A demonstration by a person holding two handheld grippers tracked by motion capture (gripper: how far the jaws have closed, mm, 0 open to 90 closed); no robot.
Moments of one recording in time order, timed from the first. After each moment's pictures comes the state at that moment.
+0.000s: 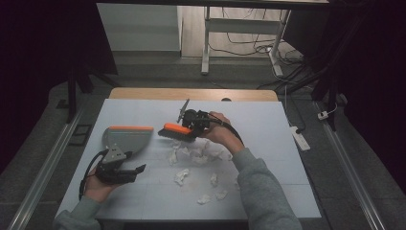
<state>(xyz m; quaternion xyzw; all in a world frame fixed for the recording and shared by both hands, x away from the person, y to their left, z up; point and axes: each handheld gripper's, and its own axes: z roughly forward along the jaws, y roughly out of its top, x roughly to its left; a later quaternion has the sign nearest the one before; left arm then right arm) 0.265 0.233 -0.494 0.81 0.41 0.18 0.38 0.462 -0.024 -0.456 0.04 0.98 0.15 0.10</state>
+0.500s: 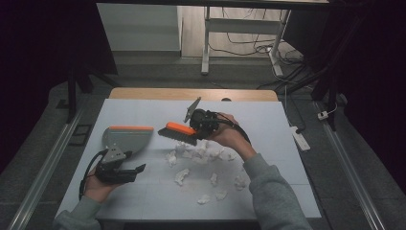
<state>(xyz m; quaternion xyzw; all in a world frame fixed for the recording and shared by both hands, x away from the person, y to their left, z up) 0.265 0.233 -0.494 0.81 0.41 0.19 0.38 0.438 -0.052 -0.422 0.05 0.97 0.21 0.09</state>
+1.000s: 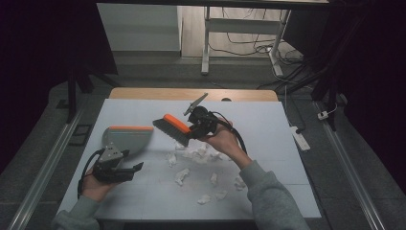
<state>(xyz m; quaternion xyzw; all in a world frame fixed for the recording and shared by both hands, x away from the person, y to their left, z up) 0.266 0.241 -0.493 0.80 0.42 0.19 0.38 0.427 -0.049 -0.416 0.15 0.94 0.29 0.04</state>
